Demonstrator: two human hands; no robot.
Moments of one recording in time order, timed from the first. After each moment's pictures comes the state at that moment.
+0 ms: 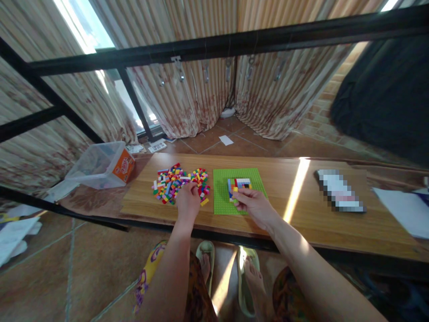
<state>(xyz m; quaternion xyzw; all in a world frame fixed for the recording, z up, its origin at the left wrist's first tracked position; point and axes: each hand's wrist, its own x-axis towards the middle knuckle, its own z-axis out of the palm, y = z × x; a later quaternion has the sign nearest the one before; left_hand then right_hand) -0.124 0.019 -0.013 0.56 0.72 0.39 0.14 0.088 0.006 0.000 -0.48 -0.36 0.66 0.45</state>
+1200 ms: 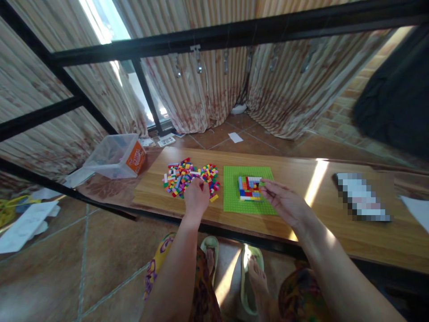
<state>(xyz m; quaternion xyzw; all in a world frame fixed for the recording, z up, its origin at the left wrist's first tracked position) -0.122 0.011 -0.004 0.55 0.78 0.29 0.12 0.123 0.019 -0.001 -0.47 -0.28 0.62 0.56</state>
